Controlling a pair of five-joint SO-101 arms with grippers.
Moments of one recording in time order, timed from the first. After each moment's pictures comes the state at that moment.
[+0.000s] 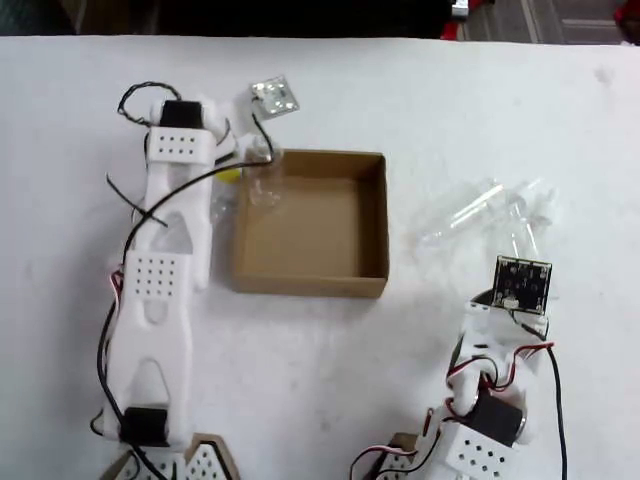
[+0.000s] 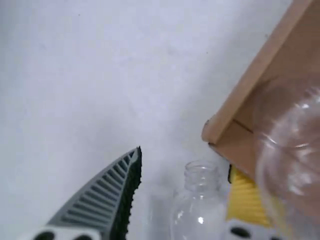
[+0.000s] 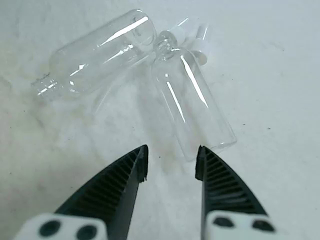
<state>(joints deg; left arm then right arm) -3.4 70.6 -80.2 83.9 -58.6 22.2 -103.0 96.4 50.2 17.6</state>
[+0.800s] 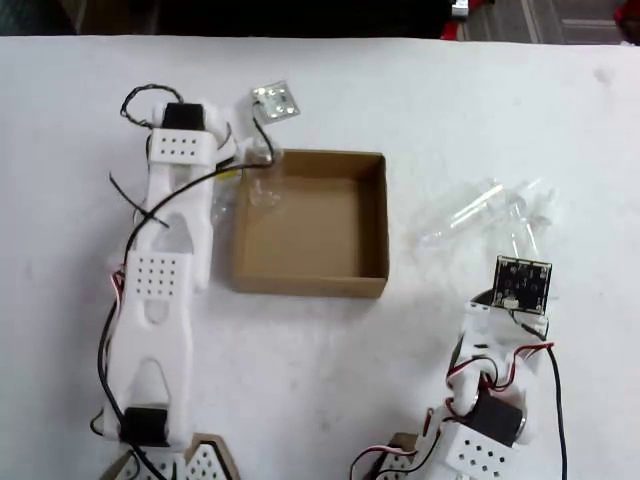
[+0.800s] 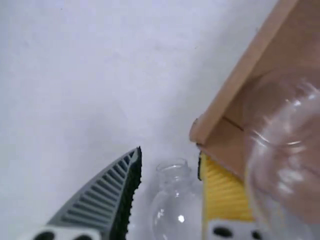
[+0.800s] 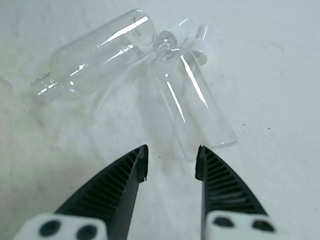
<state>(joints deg) -3.4 71.5 -80.1 85.0 -58.6 22.2 -103.0 96.4 50.2 17.6</state>
